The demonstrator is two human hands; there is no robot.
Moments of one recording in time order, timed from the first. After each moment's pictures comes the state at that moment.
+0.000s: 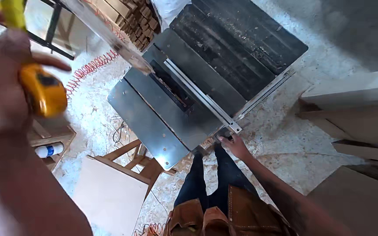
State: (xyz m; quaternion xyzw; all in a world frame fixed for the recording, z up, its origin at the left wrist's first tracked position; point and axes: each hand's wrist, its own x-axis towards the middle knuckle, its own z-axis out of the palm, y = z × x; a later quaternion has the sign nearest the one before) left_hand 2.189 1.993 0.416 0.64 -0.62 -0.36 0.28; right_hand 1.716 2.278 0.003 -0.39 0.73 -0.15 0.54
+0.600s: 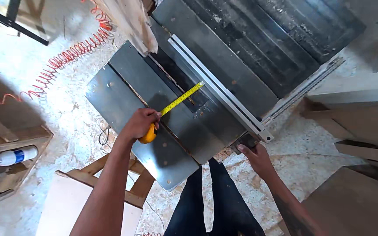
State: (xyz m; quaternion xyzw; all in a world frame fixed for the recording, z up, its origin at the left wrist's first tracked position) left_hand 2.157 2.051 0.077 0.64 -0.51 -0.58 -0.01; right_hand 1.740 2.281 -0.014 -0.31 0.71 -0.32 0.55
